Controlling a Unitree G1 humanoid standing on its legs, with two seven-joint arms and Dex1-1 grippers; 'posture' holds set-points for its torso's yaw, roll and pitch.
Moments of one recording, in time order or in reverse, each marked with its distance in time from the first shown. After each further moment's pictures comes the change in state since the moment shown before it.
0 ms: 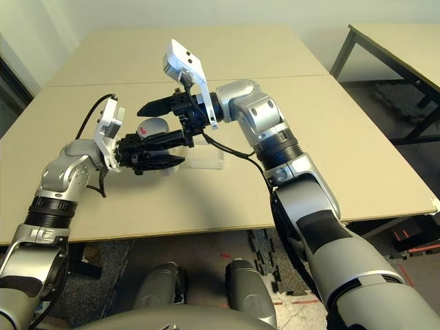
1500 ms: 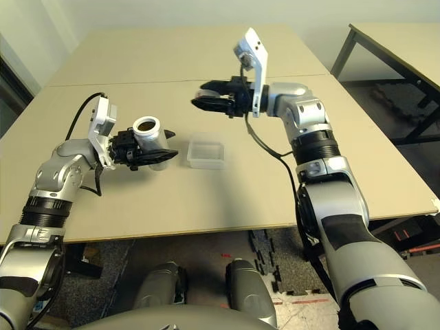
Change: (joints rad) left arm -0.002 0.020 0.045 0.076 0.007 -0.053 0.060; right arm 0.197 -0.240 -0.202 0.314 -0.082 -0.205 -0.297
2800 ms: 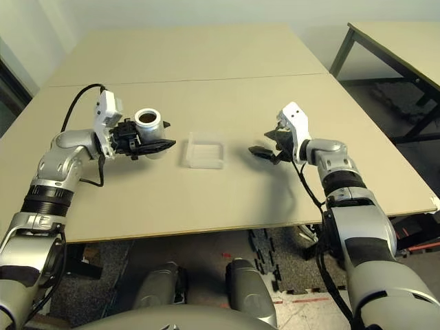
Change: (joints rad) left arm -0.168 -0.012 -0.076 0.231 0.263 -0.208 0.146; right arm 0.082 -0.085 -0.037 0.131 -0.116 -0.200 0.087
